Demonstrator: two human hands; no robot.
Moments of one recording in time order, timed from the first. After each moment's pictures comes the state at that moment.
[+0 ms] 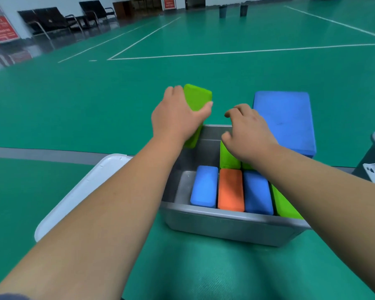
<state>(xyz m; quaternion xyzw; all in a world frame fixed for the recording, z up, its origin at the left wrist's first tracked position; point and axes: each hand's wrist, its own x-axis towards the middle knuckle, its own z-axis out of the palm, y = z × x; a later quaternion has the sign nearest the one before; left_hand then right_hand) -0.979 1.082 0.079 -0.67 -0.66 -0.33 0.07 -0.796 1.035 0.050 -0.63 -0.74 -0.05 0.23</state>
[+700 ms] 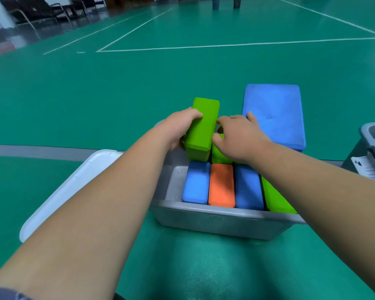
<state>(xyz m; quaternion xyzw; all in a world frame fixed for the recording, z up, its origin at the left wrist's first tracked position) -0.958 1.100 0.040 -0.54 -0.55 -0.32 -0.55 -0.782 1.043 0.033 -0.64 -0.76 0.00 0.11</state>
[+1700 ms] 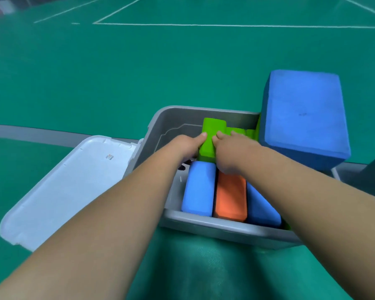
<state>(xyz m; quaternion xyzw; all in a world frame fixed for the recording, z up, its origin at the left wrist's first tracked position) -0.976 1.135 -0.073 -0.52 -0.67 -0.17 -0.50 -0.829 1.085 -0.015 -0.62 -0.75 0.07 -0.20</state>
